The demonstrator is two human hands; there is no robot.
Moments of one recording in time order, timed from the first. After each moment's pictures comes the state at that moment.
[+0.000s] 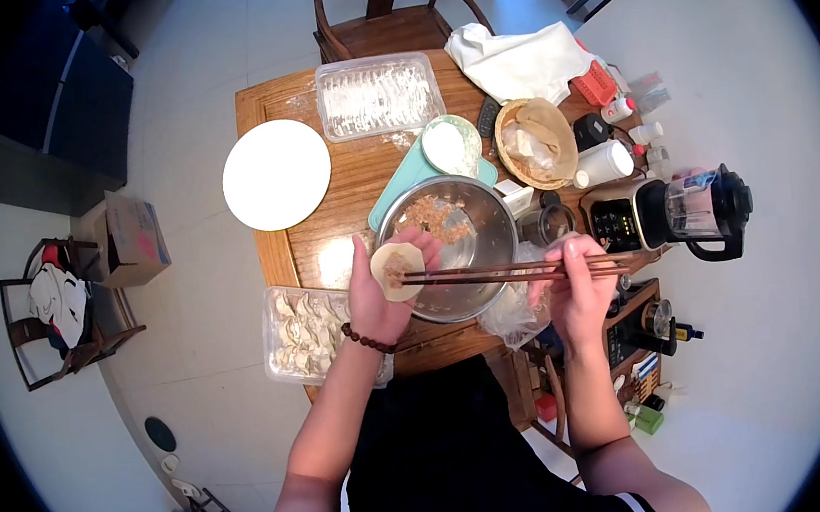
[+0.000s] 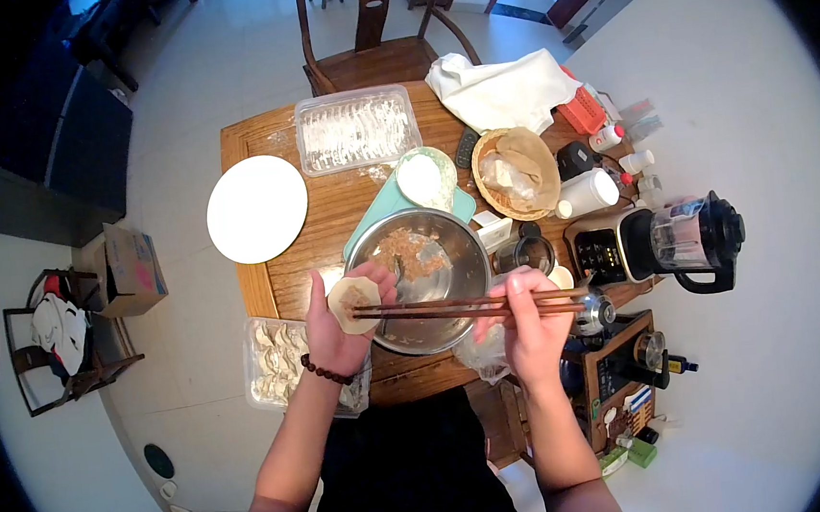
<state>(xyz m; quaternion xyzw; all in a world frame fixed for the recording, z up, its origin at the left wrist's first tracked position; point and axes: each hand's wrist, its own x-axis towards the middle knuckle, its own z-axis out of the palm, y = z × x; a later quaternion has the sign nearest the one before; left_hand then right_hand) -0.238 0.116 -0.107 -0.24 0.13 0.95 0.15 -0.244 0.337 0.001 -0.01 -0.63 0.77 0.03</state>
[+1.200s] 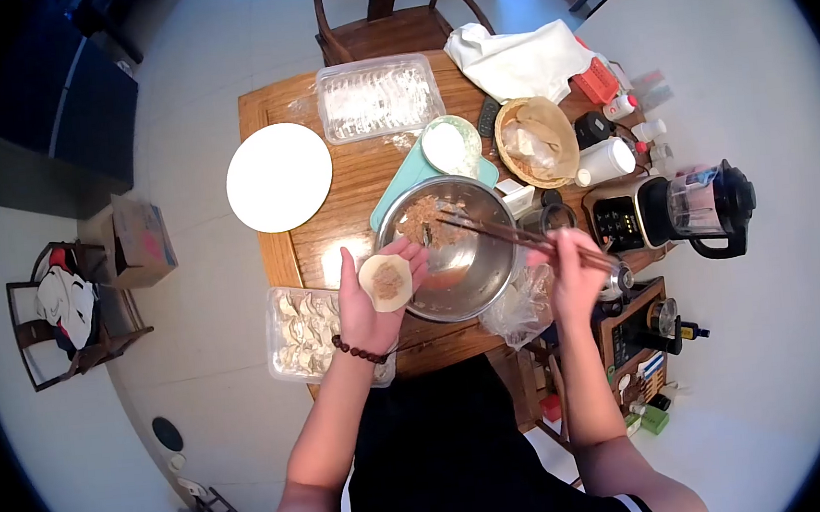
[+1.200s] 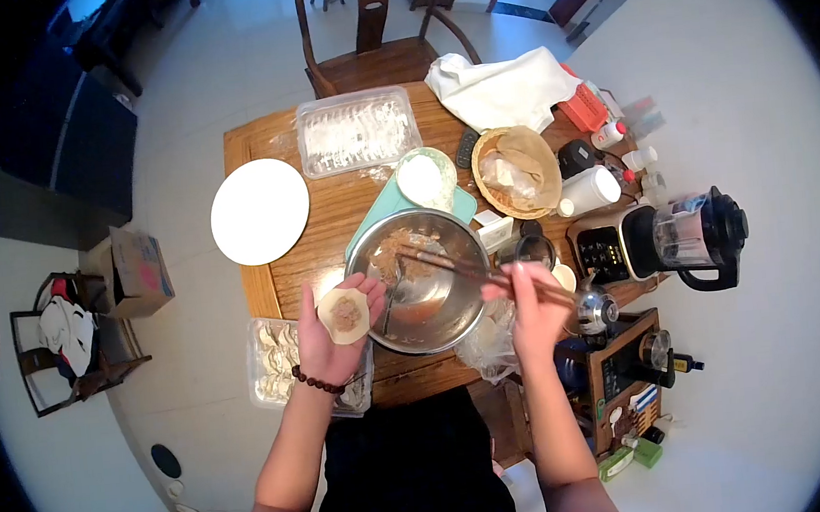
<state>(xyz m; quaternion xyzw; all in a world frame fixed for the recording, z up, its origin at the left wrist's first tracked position) -0.225 0.108 -0.104 -0.25 0.13 0.95 0.14 -0.254 0.370 -0.048 -0.06 -0.72 0.68 0.11</state>
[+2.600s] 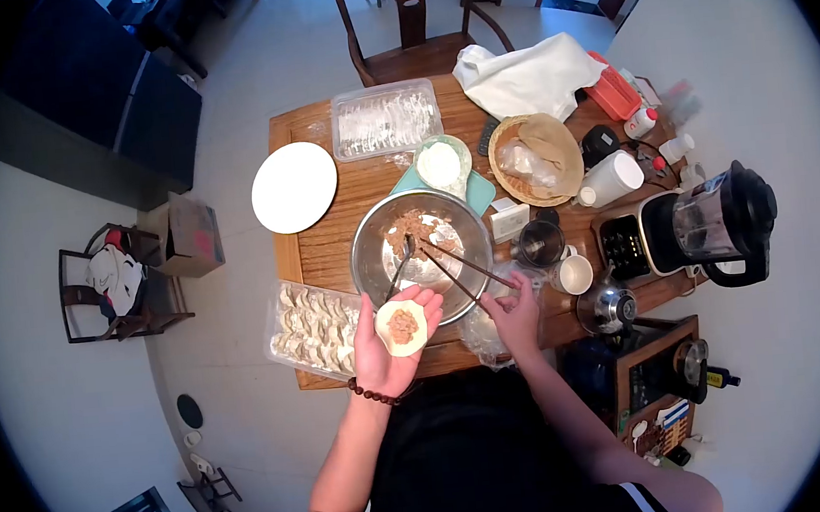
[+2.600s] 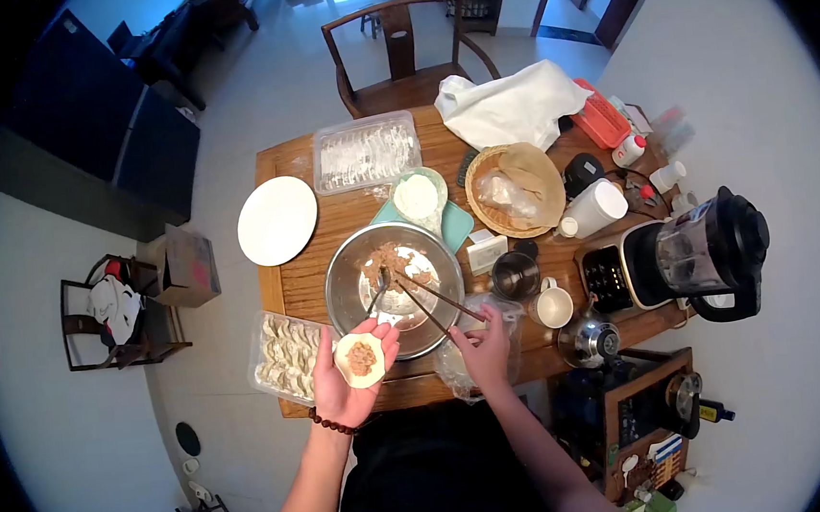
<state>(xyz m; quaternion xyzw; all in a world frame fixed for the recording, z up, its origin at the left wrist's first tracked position) -0.159 0.242 -0.061 -0.25 0.15 0.95 0.07 -0.204 0.468 -0.198 -0.12 -0.79 0.61 -0.05</state>
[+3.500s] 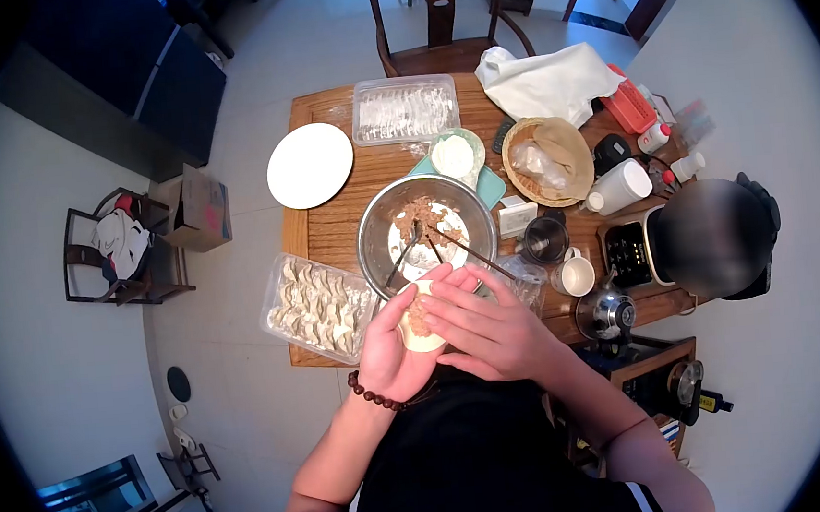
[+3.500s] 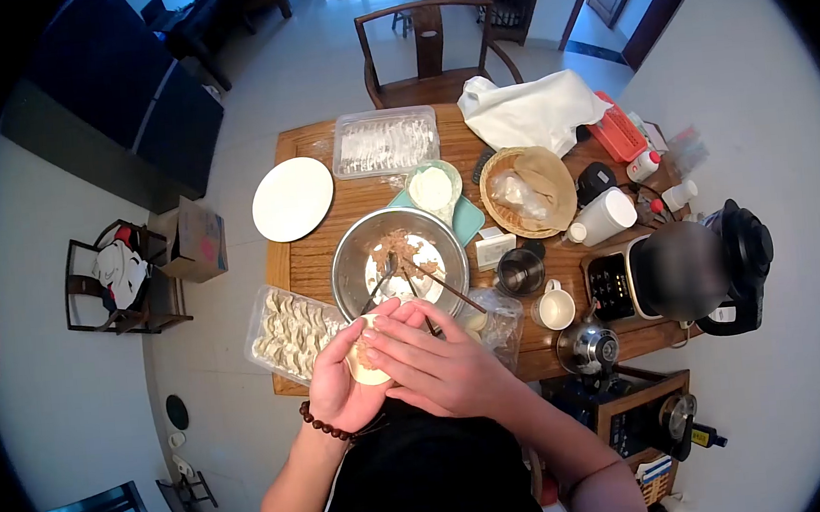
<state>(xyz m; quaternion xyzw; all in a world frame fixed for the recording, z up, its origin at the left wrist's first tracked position) -0.146 0.273 0.005 -0.18 0.13 0.97 0.11 -0.213 0.445 0.012 0.56 -0.75 0.34 0.07</state>
